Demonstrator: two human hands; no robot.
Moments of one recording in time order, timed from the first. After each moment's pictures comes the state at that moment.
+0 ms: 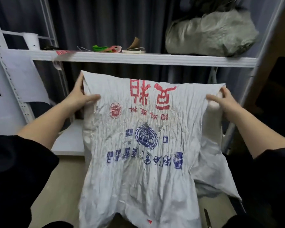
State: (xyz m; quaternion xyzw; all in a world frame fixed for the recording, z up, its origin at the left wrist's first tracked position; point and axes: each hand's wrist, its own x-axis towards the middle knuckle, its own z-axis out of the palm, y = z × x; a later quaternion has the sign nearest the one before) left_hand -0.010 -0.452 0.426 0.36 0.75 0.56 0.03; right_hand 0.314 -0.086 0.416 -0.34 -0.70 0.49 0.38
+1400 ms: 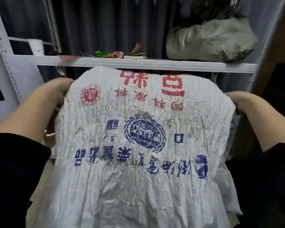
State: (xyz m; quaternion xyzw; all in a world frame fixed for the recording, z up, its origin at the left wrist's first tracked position) left_hand 0.000 -0.477 0.490 0.14 0.80 0.56 0.16; right_hand 0.323 -0.084 0.470 -0.49 -0.71 0.46 0.19
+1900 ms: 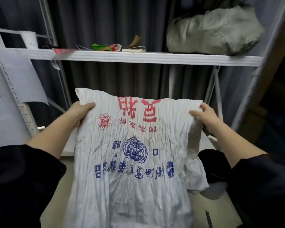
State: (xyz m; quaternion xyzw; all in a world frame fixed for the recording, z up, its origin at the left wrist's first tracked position) left_hand 0.002 -0.439 0.398 0.11 0.75 0.64 0.15; right_hand 0.264 -0.104 0.365 -0.33 -0.73 0.50 0.33
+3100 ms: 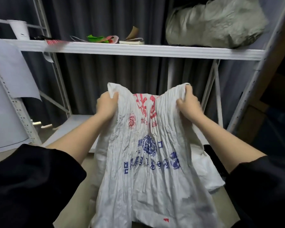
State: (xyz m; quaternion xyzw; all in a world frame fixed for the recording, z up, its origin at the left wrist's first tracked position) left_hand 0.052 -0.363 0.390 0.25 0.82 0.51 -0.05; right_hand 0.227 -0.165 0.389 -0.34 -0.84 0.26 0.34
